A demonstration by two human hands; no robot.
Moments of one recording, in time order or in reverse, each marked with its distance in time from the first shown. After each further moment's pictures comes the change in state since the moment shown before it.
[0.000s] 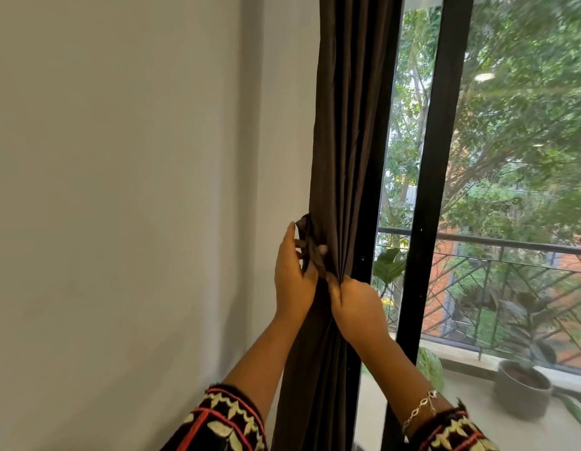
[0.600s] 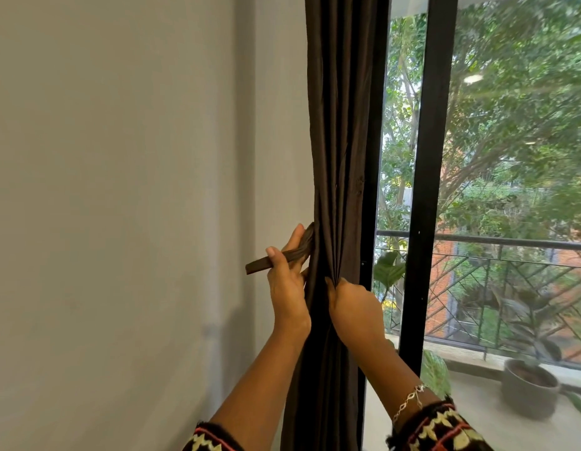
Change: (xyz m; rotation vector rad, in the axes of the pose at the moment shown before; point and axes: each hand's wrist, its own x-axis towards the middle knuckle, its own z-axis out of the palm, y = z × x) left_hand -0.011 0.031 -0.011 -0.756 -0.040 -0.245; right_hand 0.010 -0.006 0.007 -0.107 -0.002 0.107
